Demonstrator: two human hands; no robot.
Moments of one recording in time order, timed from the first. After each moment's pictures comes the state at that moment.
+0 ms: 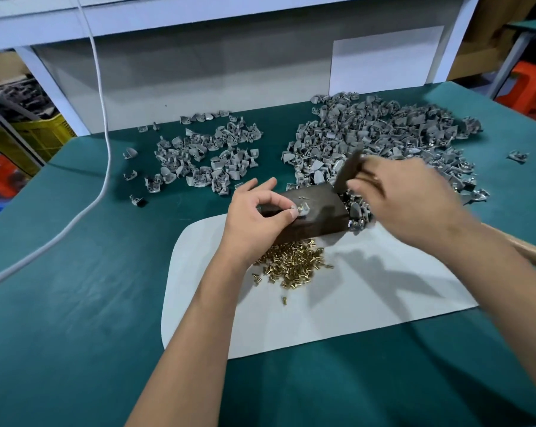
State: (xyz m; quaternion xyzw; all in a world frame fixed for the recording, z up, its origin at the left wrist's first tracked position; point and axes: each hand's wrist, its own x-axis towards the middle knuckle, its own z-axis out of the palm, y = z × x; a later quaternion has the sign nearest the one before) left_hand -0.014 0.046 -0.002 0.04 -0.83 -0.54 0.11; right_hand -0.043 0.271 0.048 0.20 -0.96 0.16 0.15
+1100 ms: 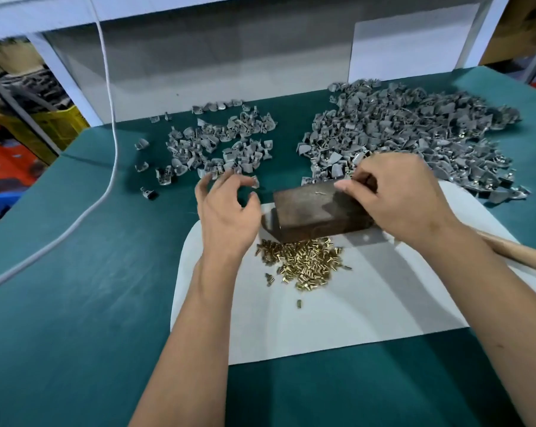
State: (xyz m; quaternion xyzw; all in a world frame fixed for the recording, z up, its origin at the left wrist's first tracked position) left_hand -0.028 0.006 -0.027 0.13 -0.86 -0.40 0.28; right_hand -0.072 0.246 0.021 0.23 -0.94 0.19 0.17
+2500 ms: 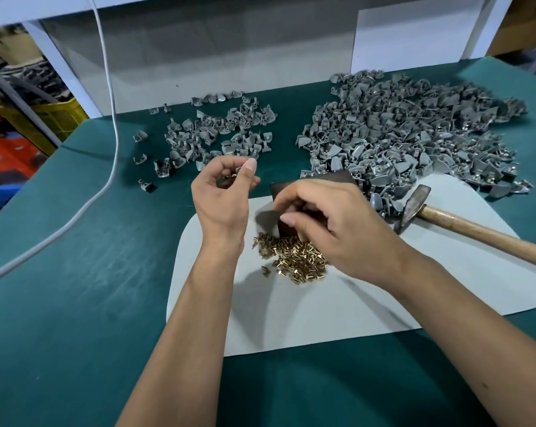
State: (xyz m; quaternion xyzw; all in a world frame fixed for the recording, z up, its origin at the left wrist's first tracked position) left_hand -0.033 0.017 -0.018 0.09 -0.65 -0.67 0.35; right_hand -0.020 0.203 0.016 0.44 -0.79 0.43 0.07
